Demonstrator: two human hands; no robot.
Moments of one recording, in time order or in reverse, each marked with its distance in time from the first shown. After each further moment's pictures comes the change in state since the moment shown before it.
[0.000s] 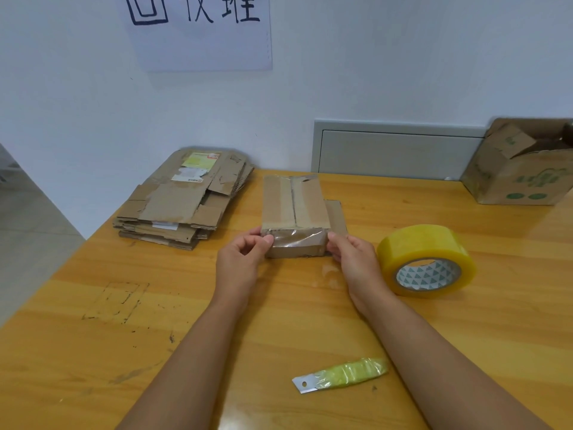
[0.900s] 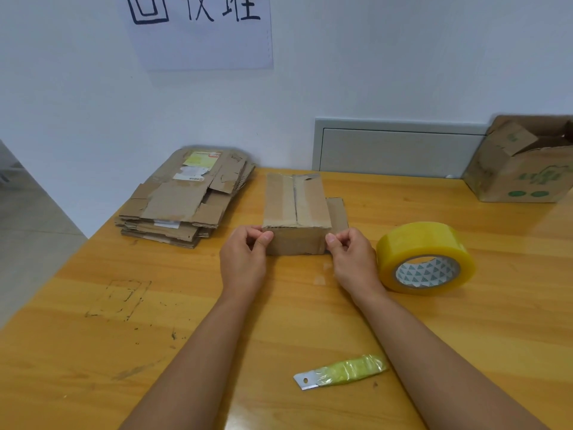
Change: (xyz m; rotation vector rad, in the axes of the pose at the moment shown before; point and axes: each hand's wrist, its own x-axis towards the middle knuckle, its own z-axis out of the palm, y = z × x) left_hand 0.011 -0.009 0.006 0.400 0.160 0.194; right_hand 0.006 0.010 0.002 -0.336 0.072 -0.248
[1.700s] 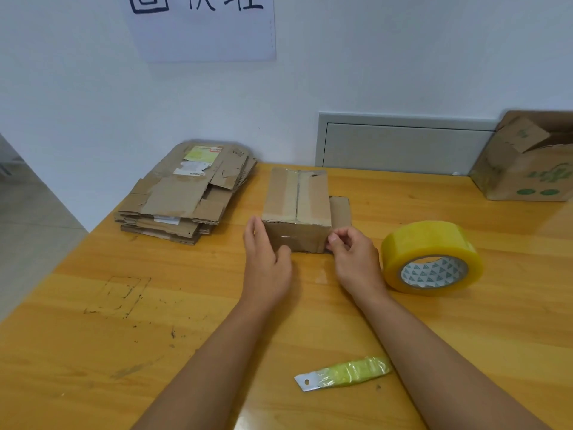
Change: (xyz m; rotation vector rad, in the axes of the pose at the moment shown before) left_hand -0.030 0.020 0.012 0.089 -0.254 -0.051; right_hand 0.000 0.005 0.004 0.039 -0.014 -0.038
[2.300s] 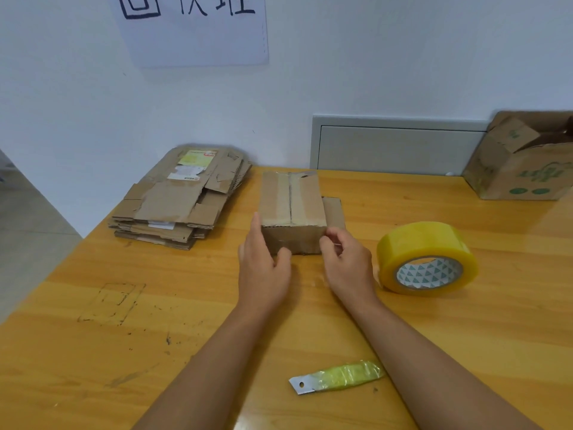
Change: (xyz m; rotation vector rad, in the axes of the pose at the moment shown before) left_hand 0.001 -0.001 0.003 0.029 0.093 0.086; right_hand -0.010 -0.004 0.003 -0.069 0.058 -0.162
